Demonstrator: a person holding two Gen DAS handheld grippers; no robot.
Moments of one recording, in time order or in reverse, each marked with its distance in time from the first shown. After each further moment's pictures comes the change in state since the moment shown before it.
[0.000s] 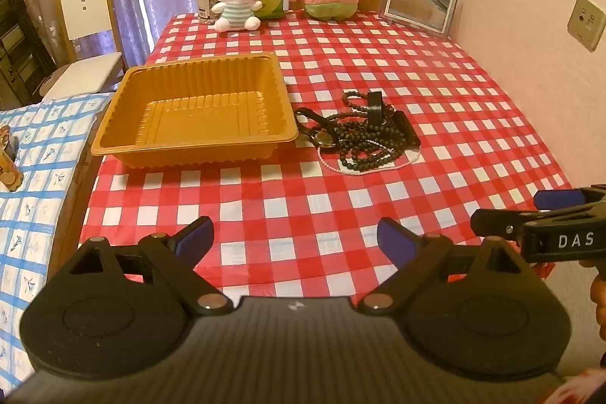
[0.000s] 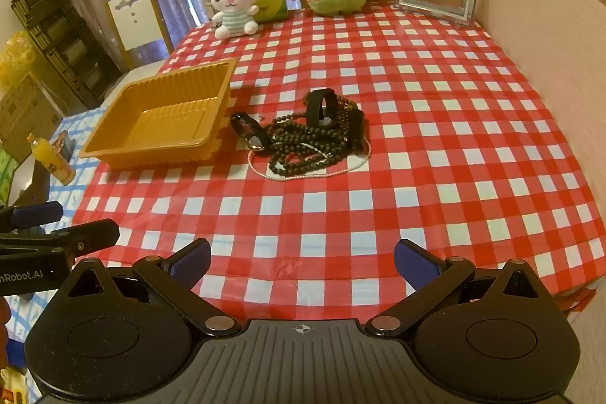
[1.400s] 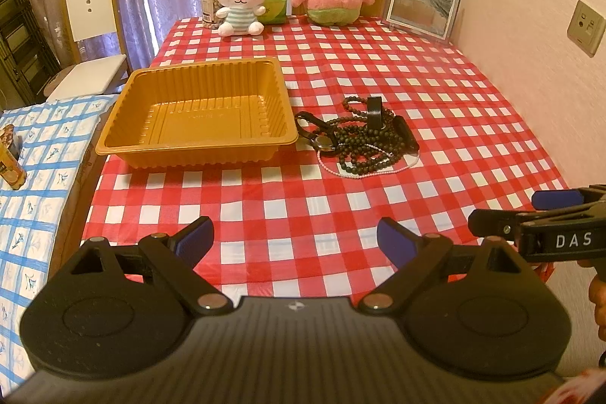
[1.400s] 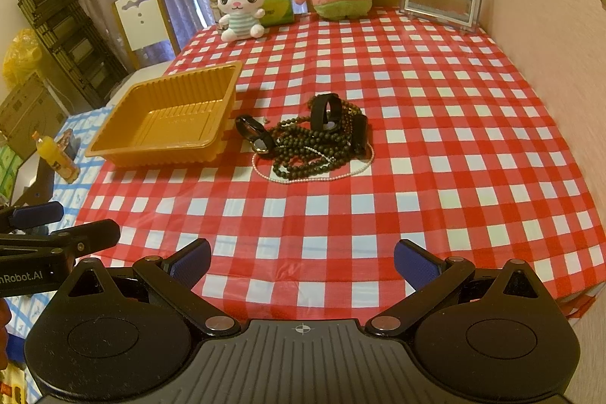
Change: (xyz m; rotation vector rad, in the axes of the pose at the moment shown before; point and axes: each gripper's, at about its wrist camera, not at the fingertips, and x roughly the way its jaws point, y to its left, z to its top) left arm -0.009 0.002 -0.001 0.000 -0.016 0.008; right arm -0.003 0.001 -0.001 0.000 -0.011 0.005
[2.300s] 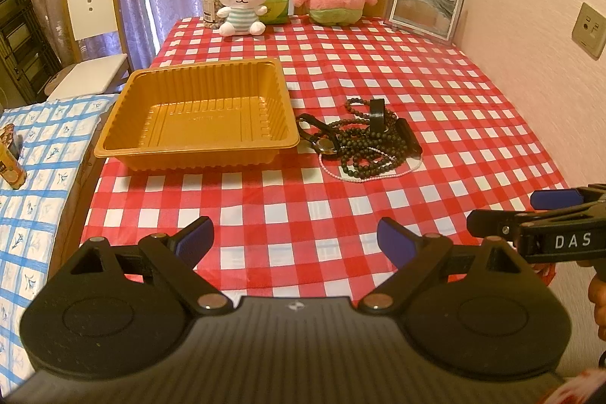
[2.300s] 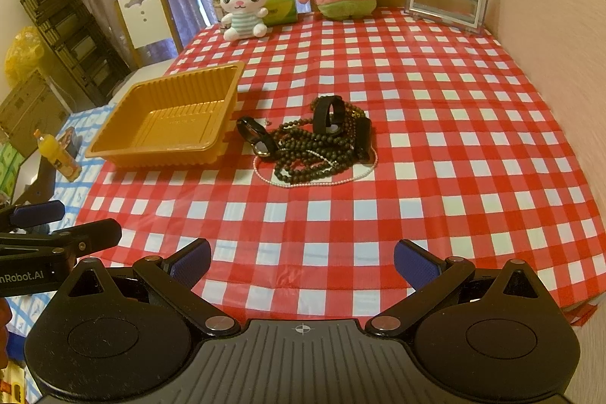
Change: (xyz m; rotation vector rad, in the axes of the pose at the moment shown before) left arm 0.000 0.000 -0.001 0.000 -0.002 0.000; right arm 0.007 0.000 0.004 -0.001 -0.001 0.001
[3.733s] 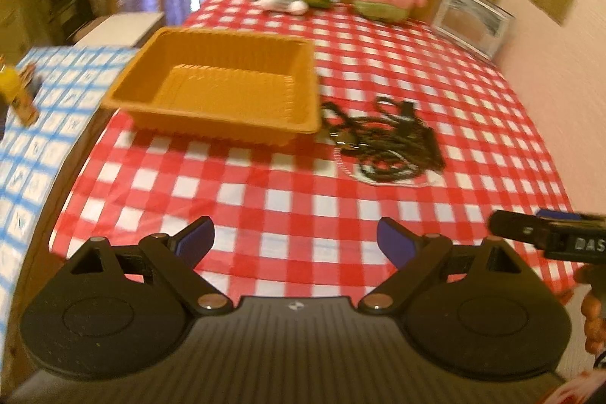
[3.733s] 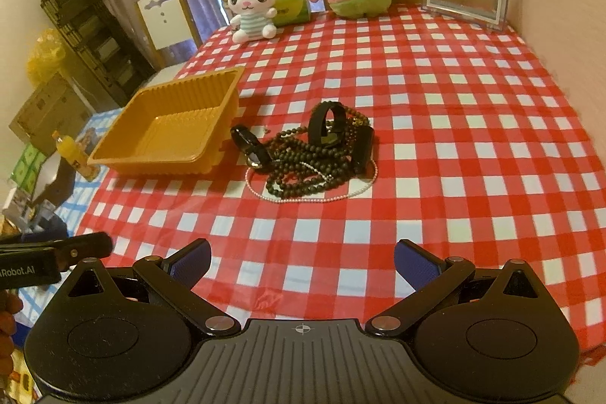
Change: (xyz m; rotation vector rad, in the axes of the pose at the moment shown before) left arm 0.025 0.013 -0.007 -0.213 0.041 0.060; right arm 0.034 -0.047 0.014 0.020 -0.024 0.096
